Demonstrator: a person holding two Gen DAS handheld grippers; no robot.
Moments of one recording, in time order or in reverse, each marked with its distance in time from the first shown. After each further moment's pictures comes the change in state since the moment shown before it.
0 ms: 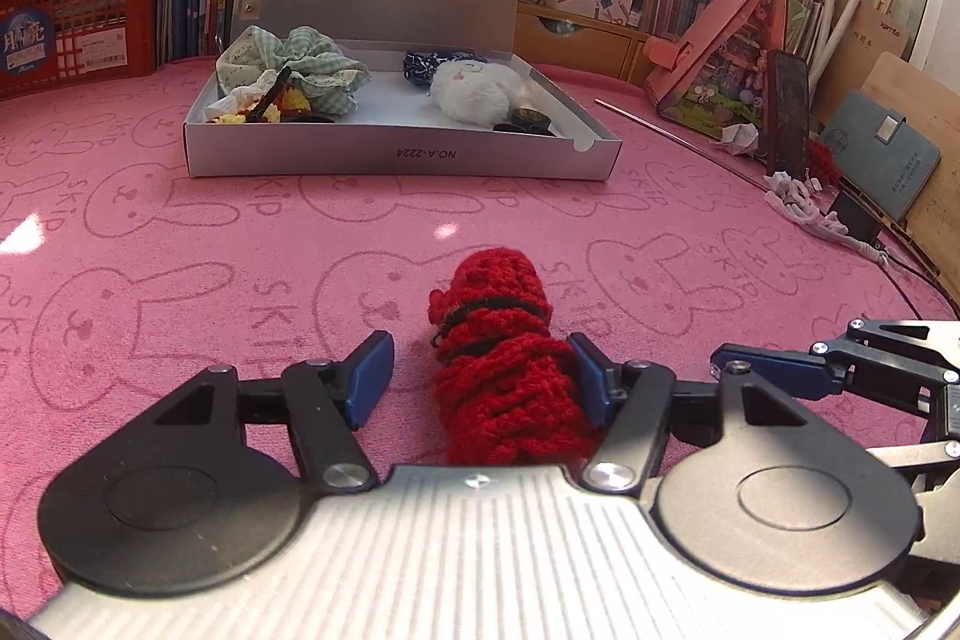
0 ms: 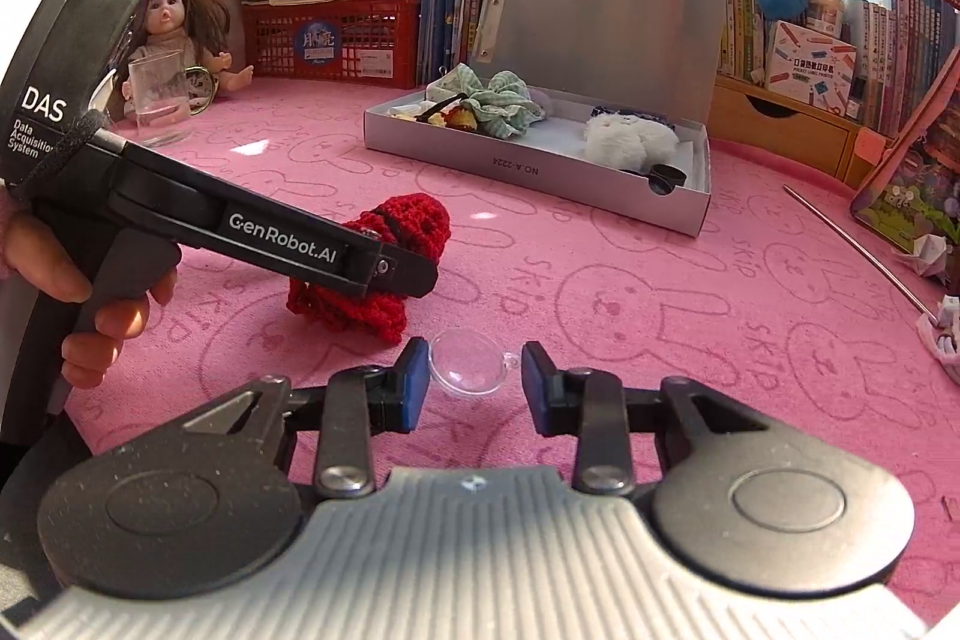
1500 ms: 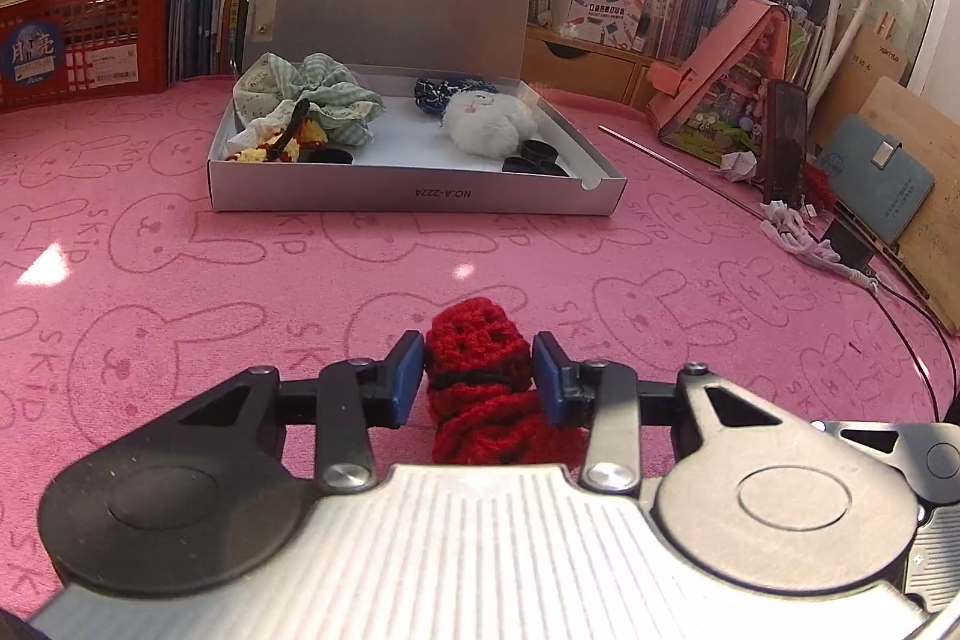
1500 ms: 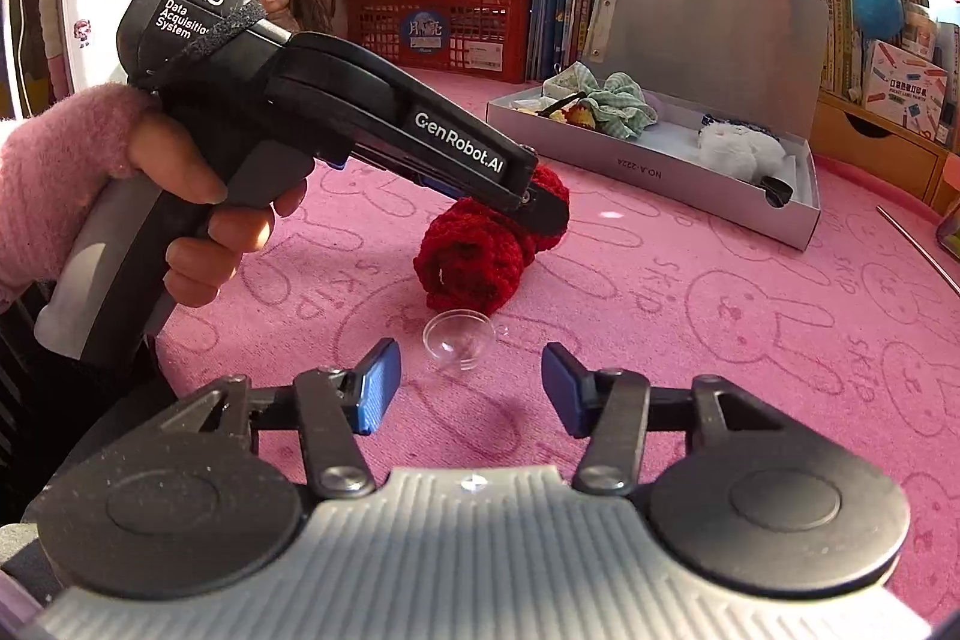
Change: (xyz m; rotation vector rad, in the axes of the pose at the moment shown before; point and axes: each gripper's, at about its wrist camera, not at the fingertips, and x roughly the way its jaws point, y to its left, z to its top) left arm -0.019 0.016 0.023 -0.031 -0.014 -0.012; right arm -0.003 0.042 -0.002 -0.109 0.008 0.187
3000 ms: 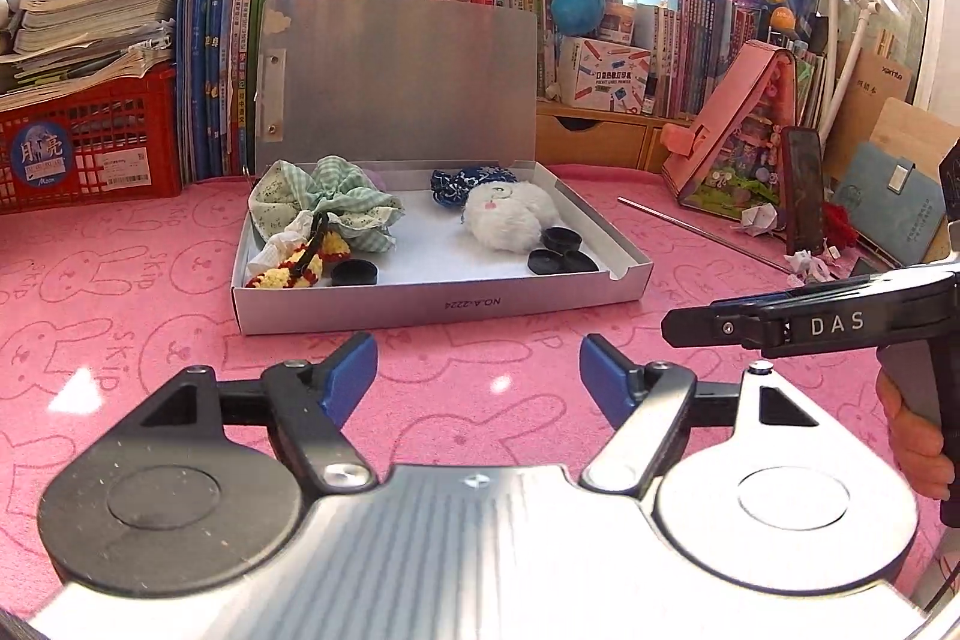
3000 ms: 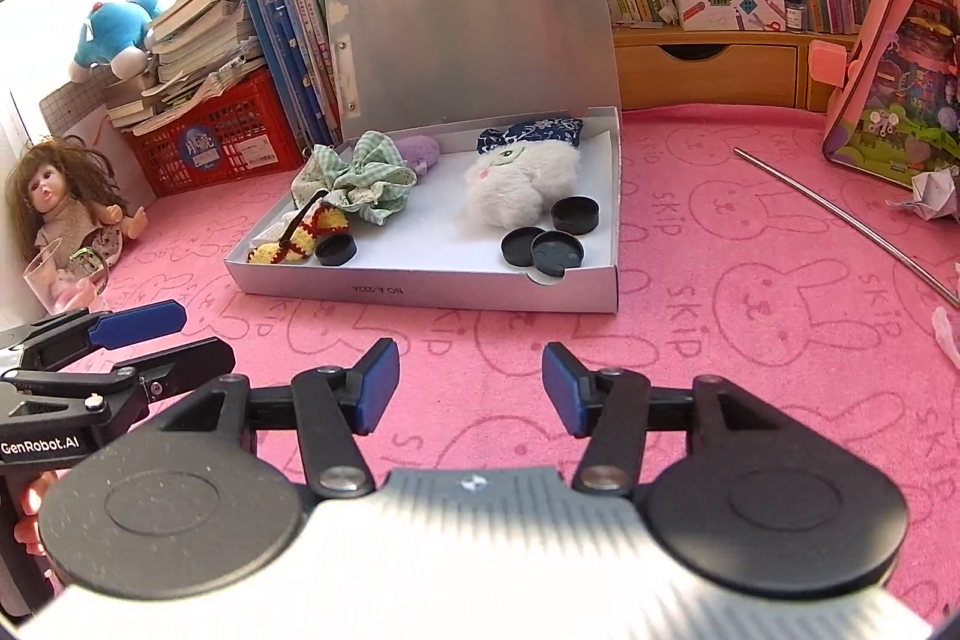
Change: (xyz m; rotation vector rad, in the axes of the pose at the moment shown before) left arm -0.003 0.002 0.030 0.078 -0.125 0.032; right arm 0.030 -0.154 0.059 0.423 0.014 -0.133
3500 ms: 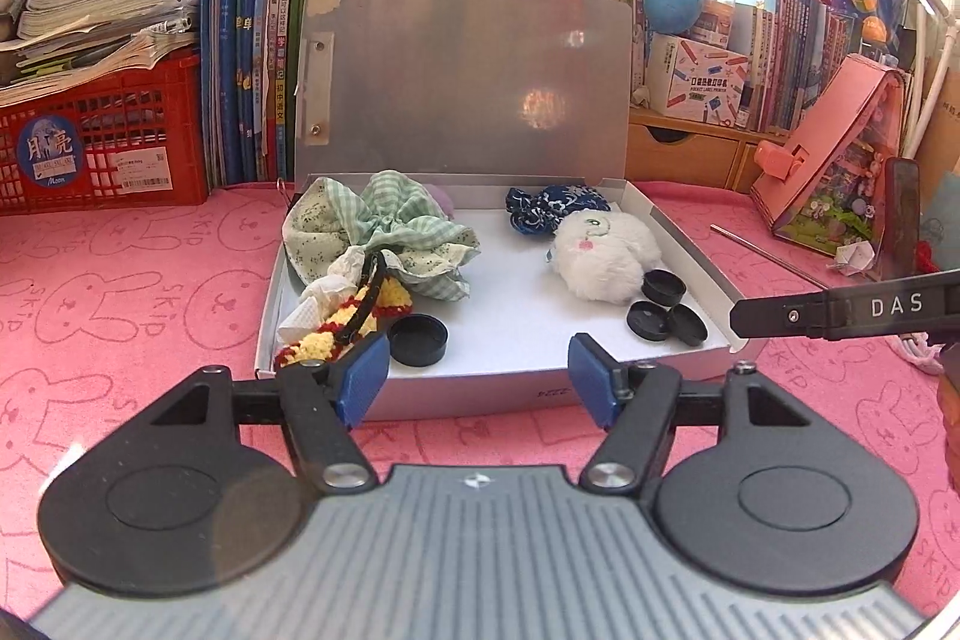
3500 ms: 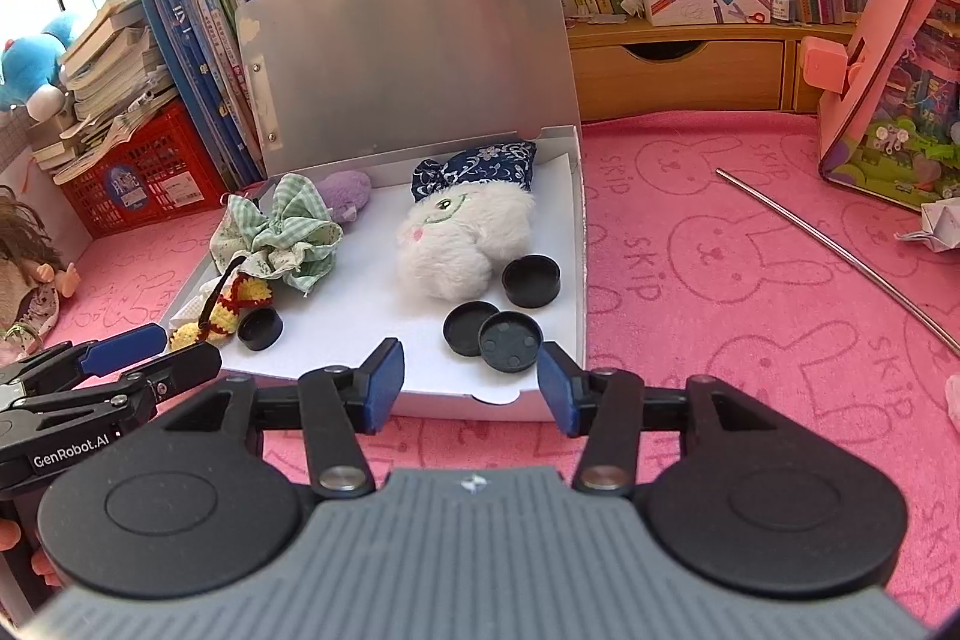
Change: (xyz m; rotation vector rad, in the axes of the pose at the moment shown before) left arm 0.074 0.036 0.040 -0.050 0.031 0.100; right arm 0.056 -0.021 0.055 0.080 0.040 -0.072
